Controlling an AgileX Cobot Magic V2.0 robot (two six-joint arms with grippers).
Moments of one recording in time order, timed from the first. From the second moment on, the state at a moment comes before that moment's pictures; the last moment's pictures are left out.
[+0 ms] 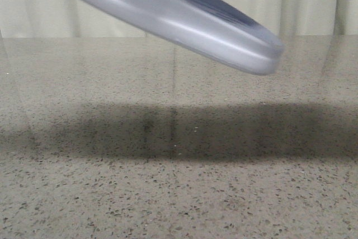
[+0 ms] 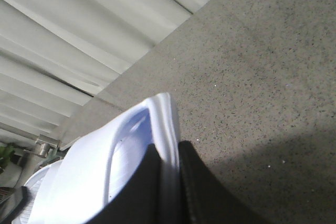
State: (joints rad) left arm -0.27 0.76 -0.58 -1.59 0.67 0.26; right arm 0.17 0.51 -0.66 0.66 0.56 0.21
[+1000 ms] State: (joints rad) left arm -0.27 0.76 -0.58 -1.77 0.72 0.33; right arm 0.16 0.52 -0.44 1.43 0.42 -0.42
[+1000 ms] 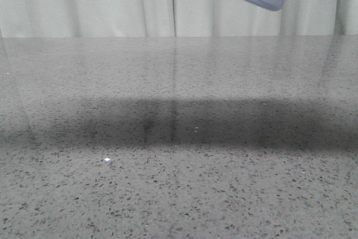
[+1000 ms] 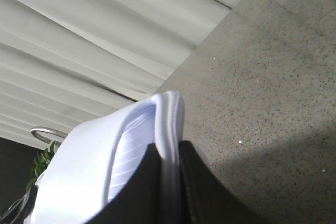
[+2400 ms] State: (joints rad) left arm -0.27 0.76 -0.58 -1.69 0.65 0.35; right arm 0.17 0.57 -0.44 1.70 0.33 -1.17
